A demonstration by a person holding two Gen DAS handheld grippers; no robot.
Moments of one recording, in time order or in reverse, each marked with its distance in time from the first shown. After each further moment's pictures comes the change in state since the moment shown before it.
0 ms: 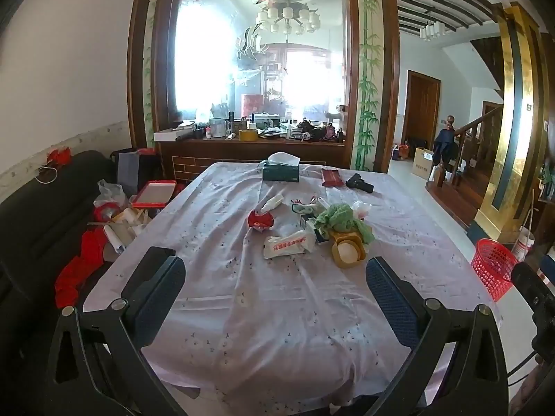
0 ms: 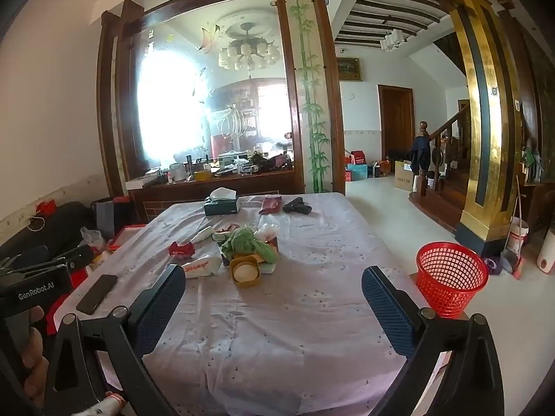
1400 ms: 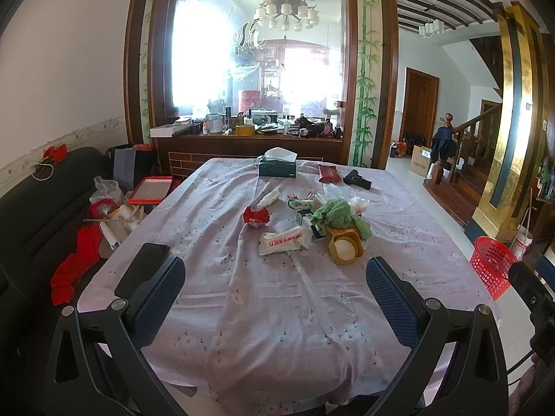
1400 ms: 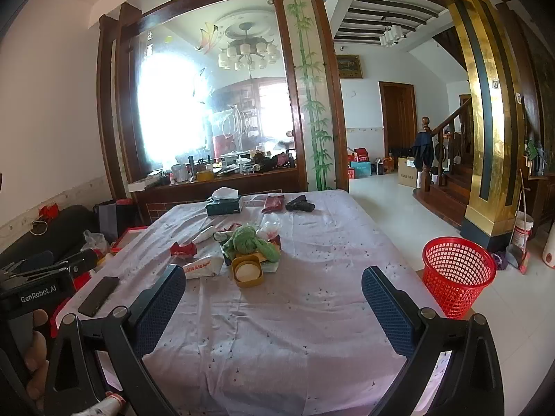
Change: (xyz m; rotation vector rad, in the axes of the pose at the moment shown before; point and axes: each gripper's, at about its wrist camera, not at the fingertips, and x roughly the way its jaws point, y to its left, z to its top) left arm 0.015 -0.005 -0.004 -0.008 0.037 -0.002; right arm 0.015 -0.003 -0.007 -0.006 0.007 0.011
